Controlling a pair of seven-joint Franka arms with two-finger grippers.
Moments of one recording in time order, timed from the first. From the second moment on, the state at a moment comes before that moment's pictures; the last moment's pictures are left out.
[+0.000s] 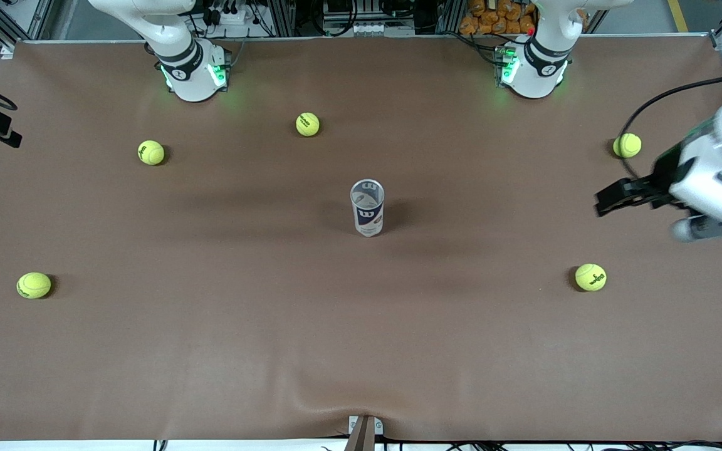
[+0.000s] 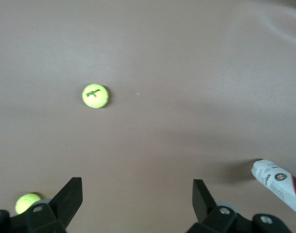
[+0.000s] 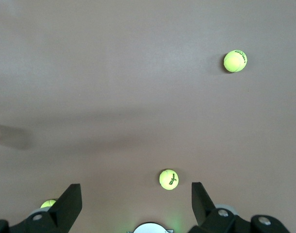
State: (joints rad) left arm -0.06 0.23 -0.09 -1.29 -0.01 1.51 -0.30; right arm -0.02 0.03 -0.07 -1.36 0.02 1.33 0.00
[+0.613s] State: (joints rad) left arm -0.07 0.07 -0.03 -1.54 -0.01 1.61 -0.19; right arm -0.02 0.03 -0.07 -1.36 0.02 1.33 0.00
